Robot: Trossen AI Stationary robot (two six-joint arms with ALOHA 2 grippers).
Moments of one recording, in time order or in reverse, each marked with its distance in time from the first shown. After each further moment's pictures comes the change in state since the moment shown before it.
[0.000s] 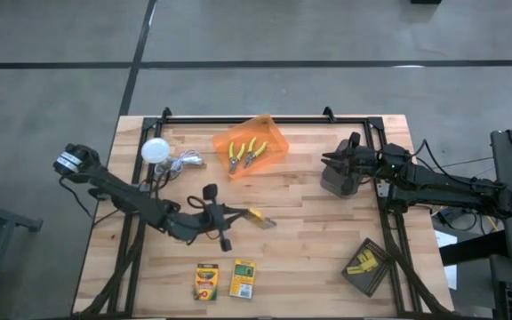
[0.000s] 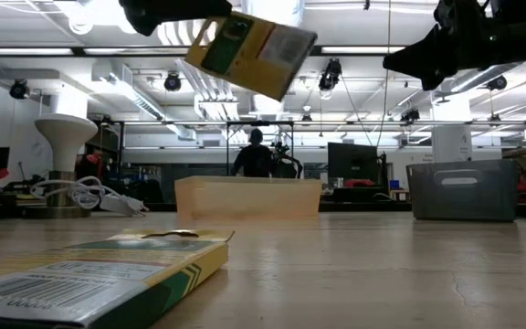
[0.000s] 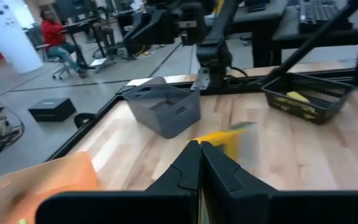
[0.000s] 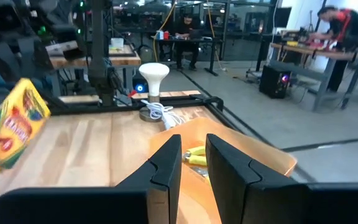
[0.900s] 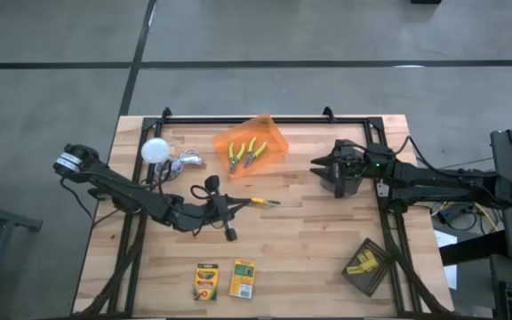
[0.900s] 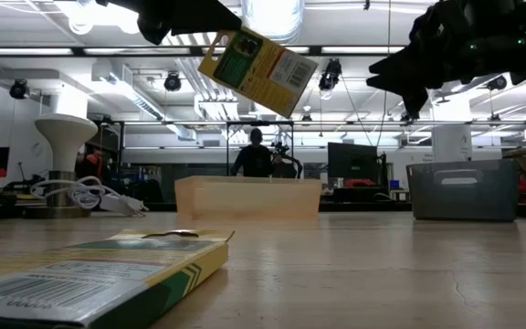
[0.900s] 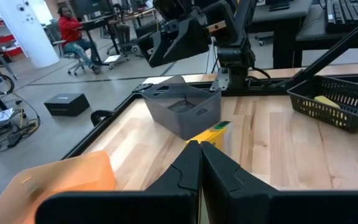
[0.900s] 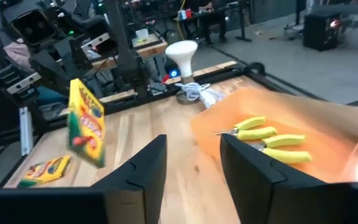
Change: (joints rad) left arm 0.083 0.000 0.000 0.017 0.021 0.014; right arm 0.005 0.222 0.000 0.145 -0.116 0.253
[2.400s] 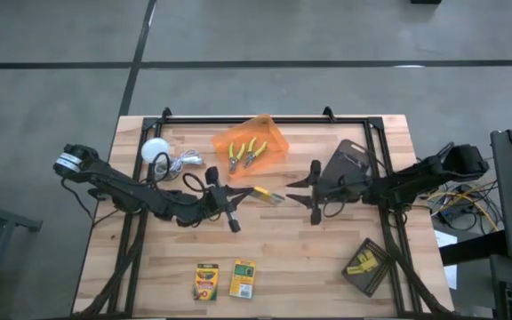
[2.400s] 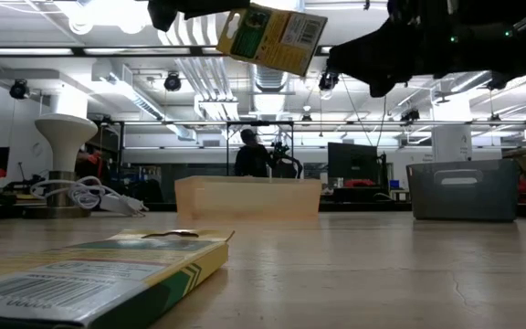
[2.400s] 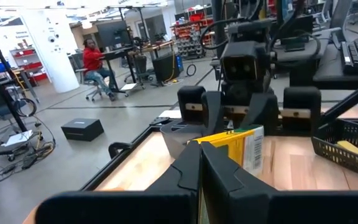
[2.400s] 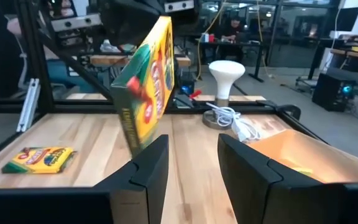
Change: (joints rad) left arm 0.048 0.000 0.000 0.210 -0.010 0.134; right arm 0.419 0.523 0.070 0.543 0.357 -0.245
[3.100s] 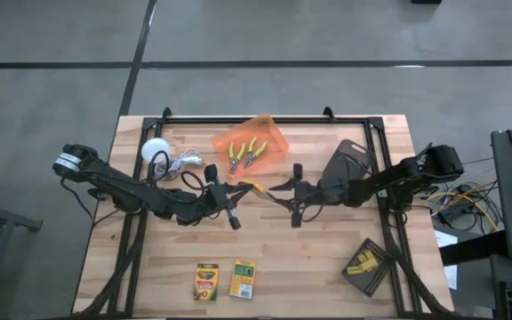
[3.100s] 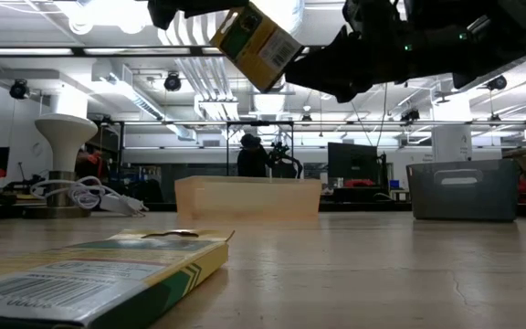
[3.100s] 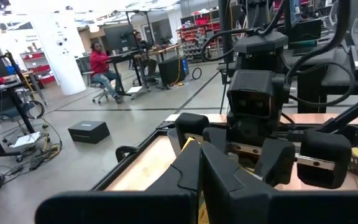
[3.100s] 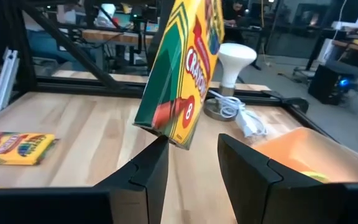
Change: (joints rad) left arm 0.007 -0.002 0.002 0.007 -0.007 0.013; right arm 0.000 0.247 0.195 -0.020 0.020 -0.050
